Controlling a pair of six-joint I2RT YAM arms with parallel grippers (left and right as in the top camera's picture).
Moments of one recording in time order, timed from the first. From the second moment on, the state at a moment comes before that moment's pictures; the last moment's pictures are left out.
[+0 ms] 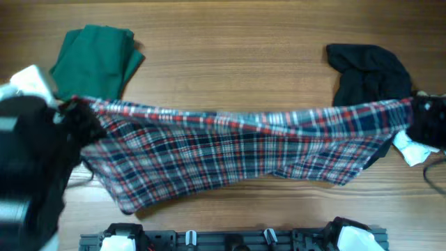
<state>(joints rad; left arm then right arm) -0.07 1.04 1.65 -1.29 -0.20 -0.48 -0.29 1.23 2.07 -1.62 -0.21 0.11</state>
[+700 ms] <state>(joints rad) -0.08 1.86 1.64 -0.68 -0.22 -0.52 -0.16 2.08 2.05 -1.08 -0.22 0.08</state>
